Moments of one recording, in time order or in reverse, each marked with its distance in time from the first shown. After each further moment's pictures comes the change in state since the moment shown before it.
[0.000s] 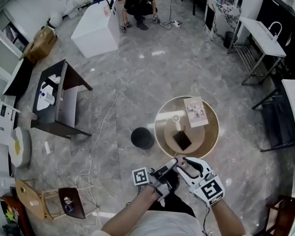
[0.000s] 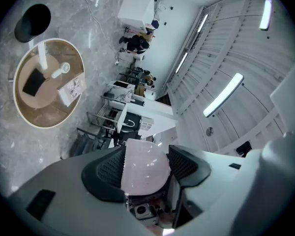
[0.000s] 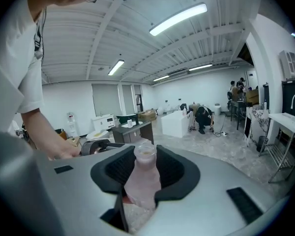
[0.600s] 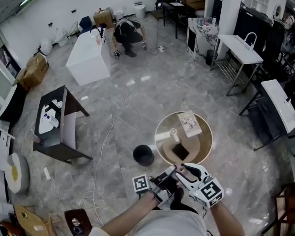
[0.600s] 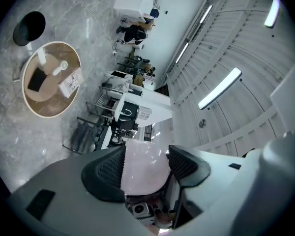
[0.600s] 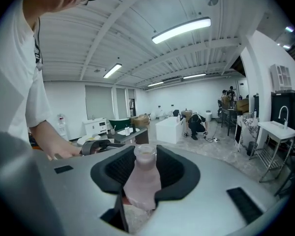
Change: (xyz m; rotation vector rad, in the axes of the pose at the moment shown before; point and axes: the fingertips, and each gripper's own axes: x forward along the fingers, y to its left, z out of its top) left arm -0.087 -0.111 -0.039 -0.030 0.138 -0.004; right arm -0.010 0.123 0.074 -0.008 -0.025 -0.129
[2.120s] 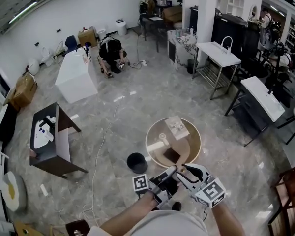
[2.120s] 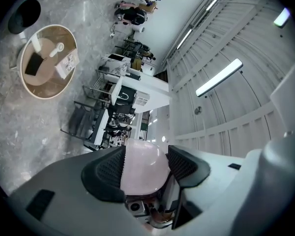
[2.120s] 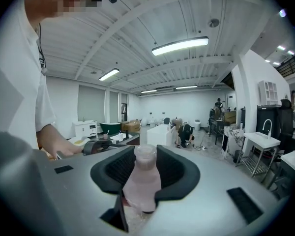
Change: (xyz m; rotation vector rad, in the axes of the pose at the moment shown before) left arm -0.016 -0.043 -0.095 -0.018 0.191 -0.027; right arm -0.084 0.063 0.036 -0.054 -0.085 -0.142
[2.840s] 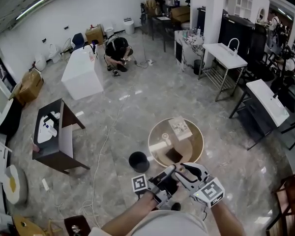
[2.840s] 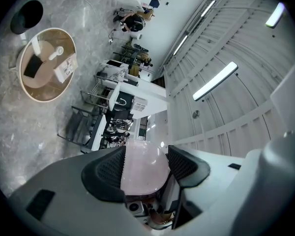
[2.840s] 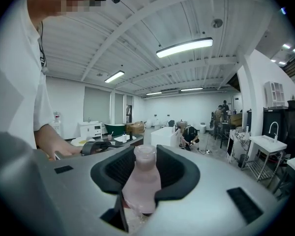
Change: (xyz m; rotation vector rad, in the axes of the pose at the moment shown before) left arm 0.010 -0.002 0.000 0.018 -0.079 -0.027; right arm -0.003 -0.010 0.005 -0.028 -0.025 0.063
